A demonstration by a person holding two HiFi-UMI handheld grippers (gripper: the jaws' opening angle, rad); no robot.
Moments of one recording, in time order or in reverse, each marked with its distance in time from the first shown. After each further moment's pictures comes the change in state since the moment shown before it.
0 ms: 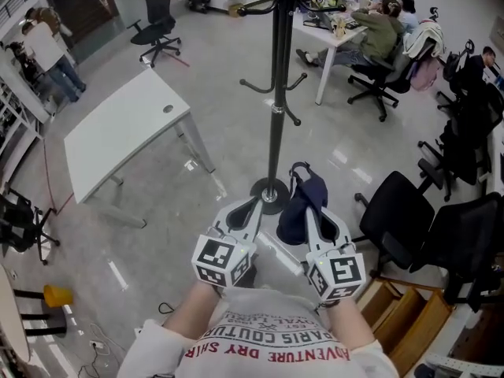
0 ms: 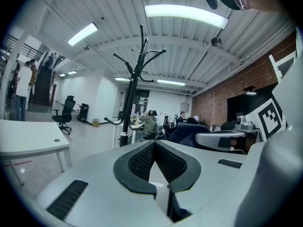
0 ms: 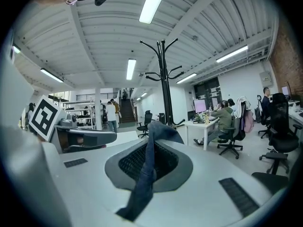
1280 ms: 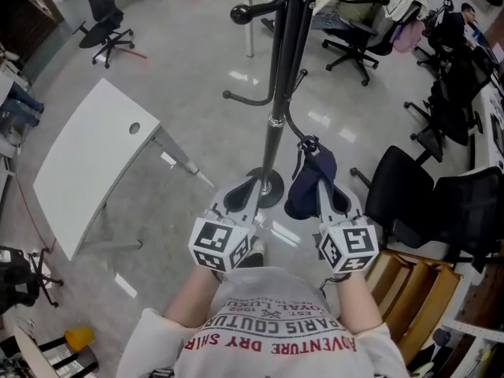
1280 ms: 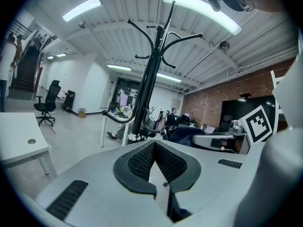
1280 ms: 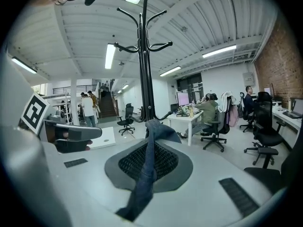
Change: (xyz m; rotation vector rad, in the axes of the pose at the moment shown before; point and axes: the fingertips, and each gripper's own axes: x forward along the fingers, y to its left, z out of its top) left arm 0.149 0.158 0.010 -0.056 0.081 -0.181; right arm 0.194 -0.076 -0.008 0.049 0.101 -0.234
